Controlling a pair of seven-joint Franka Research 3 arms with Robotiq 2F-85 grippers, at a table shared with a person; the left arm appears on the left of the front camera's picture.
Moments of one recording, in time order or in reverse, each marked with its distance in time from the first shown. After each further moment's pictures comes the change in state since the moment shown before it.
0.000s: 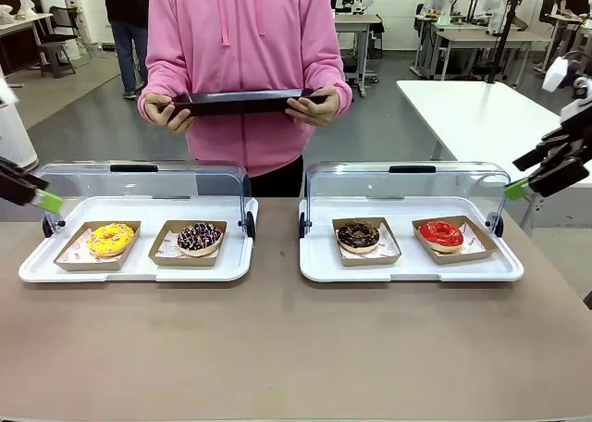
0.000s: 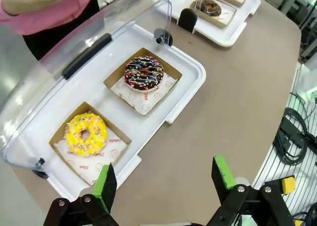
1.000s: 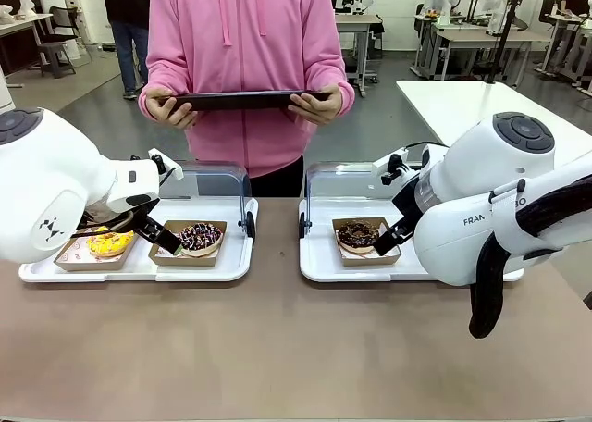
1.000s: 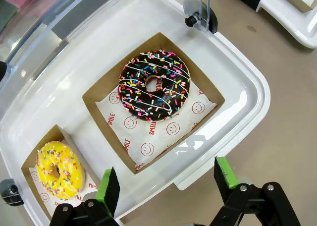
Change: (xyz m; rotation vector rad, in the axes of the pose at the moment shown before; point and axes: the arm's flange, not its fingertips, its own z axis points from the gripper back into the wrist) left arm 0.048 -0.066 -0.220 0.338 0.215 0.077; right arm 0.060 0.098 -0.230 -0.274 0.200 -0.261
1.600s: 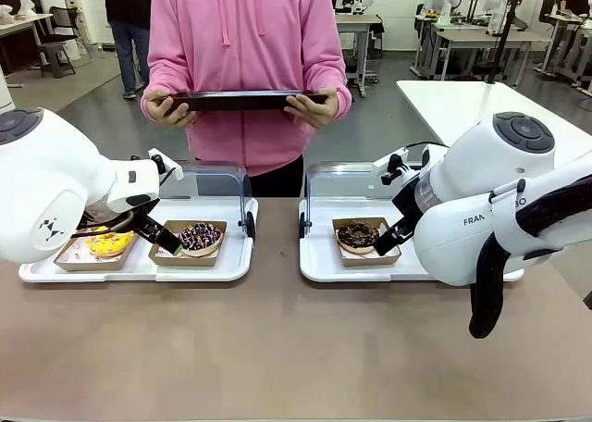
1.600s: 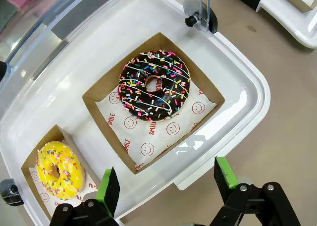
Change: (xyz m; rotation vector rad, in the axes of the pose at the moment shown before) left arm 0.000 0.000 0.000 0.000 0.000 0.000; right arm -0.002 0.001 -0.002 0.000 -0.001 -0.008
